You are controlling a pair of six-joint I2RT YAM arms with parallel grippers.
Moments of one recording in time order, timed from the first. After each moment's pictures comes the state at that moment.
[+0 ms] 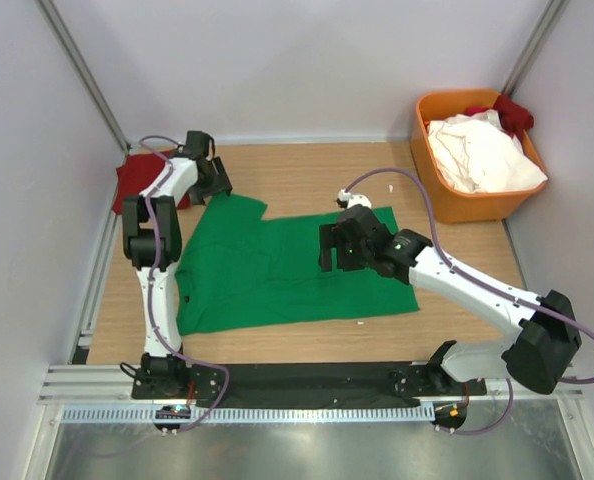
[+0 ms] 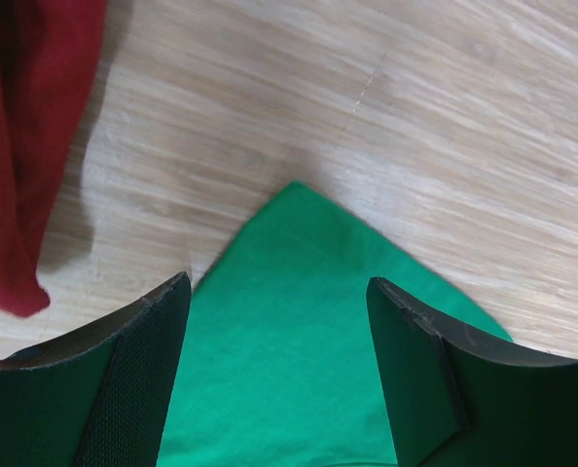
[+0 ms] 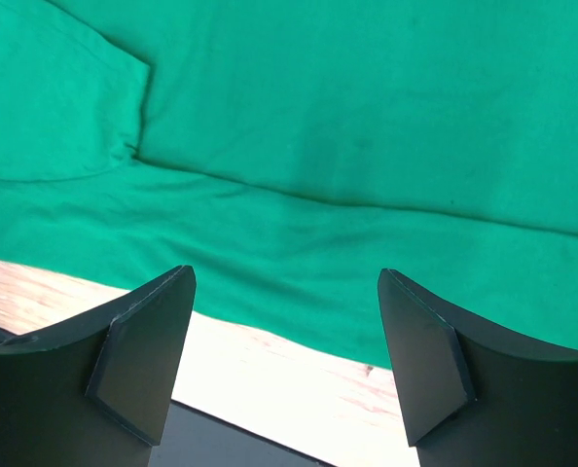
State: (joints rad) left arm -0.08 2.28 1.88 -0.66 -0.05 -0.46; right arm 0.79 1.30 1.04 -0.57 0.18 0.55
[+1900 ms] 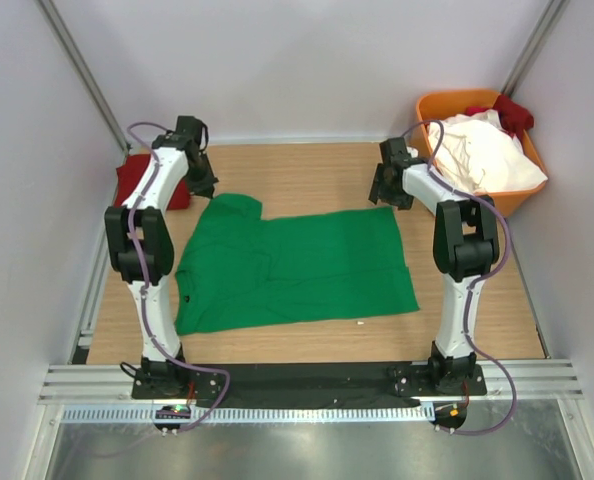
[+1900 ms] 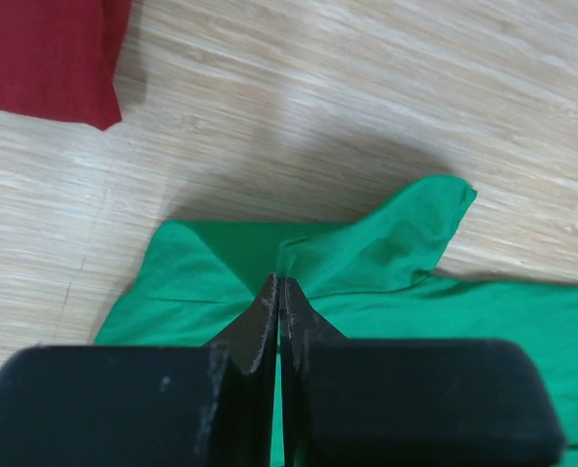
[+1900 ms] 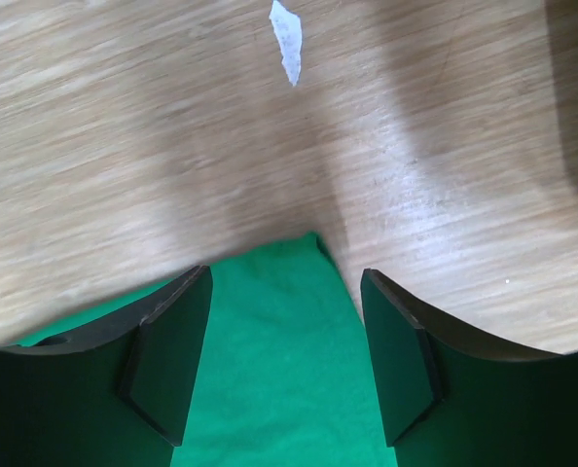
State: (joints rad) left arm -0.09 2.10 1.91 -0.94 -0.03 -0.42; right arm 0.19 2.09 1.61 -0.59 0.23 0.43
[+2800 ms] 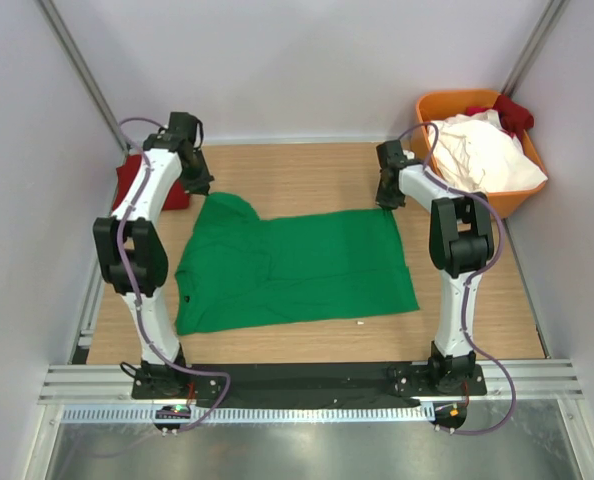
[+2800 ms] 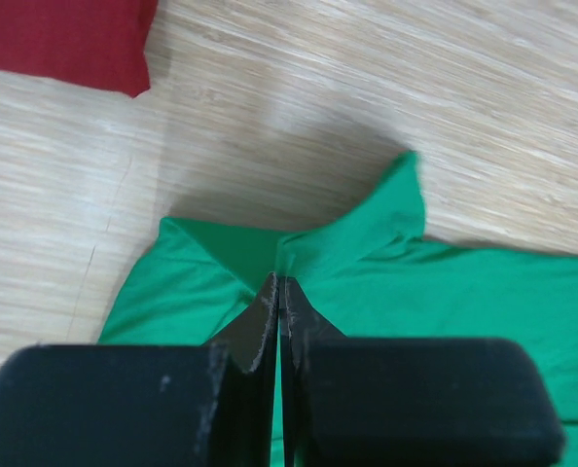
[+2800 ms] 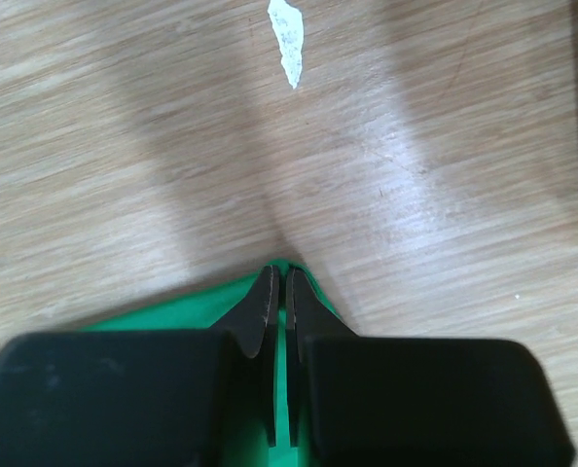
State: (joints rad) left arm -0.09 1.99 1.86 -0.95 -0.05 -0.42; right arm 0.19 2.15 1.64 -0.59 0.25 0.41
